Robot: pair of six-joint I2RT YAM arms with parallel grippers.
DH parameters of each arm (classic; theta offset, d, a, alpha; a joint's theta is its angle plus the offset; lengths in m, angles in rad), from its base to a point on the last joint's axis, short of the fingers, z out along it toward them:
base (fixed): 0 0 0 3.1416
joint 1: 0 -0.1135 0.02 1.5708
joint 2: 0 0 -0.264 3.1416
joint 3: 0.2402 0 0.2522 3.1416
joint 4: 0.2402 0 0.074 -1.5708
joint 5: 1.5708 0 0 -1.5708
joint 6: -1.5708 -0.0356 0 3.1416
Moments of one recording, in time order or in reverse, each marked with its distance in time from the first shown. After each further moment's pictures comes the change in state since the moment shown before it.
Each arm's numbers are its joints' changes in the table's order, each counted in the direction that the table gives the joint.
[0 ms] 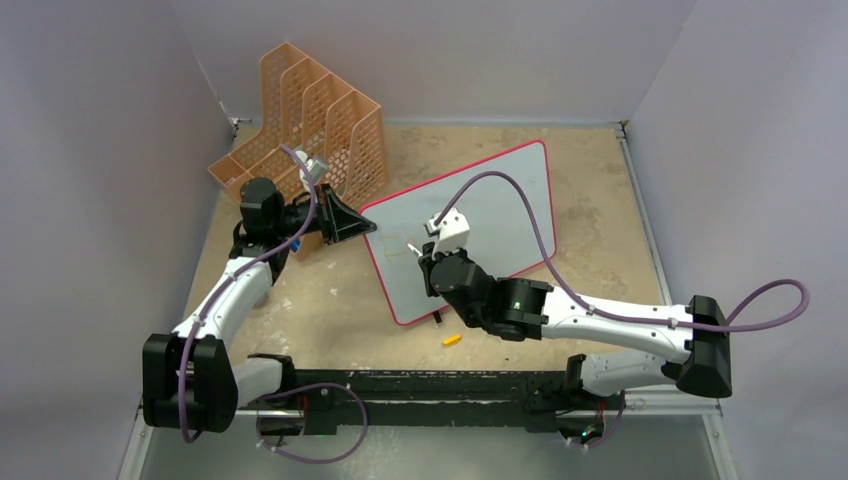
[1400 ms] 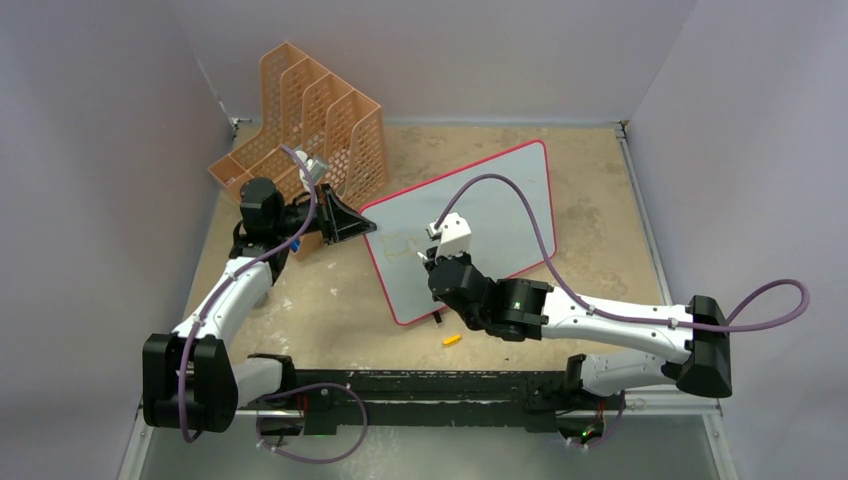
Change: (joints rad) left arm -0.001 0.000 0.000 0.000 0.000 0.000; right arm -0.001 0.000 0.000 0.119 0.006 -0.045
